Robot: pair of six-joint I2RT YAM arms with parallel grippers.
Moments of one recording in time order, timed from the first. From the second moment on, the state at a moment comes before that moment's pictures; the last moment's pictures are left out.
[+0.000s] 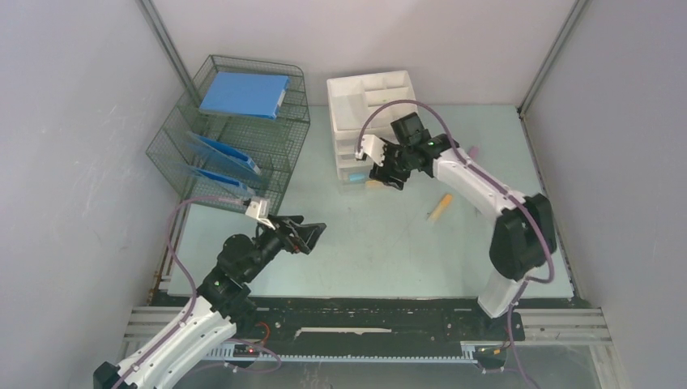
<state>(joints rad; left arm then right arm) -0.62 0.39 0.24 0.11 0.01 -0.56 0.52 1.78 1.50 -0.65 -0.23 -0.85</state>
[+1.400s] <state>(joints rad) -1.02 1.59 1.10 0.06 -0.02 -0.55 -0.21 0.97 0.96 -0.66 -0.70 -0.39</state>
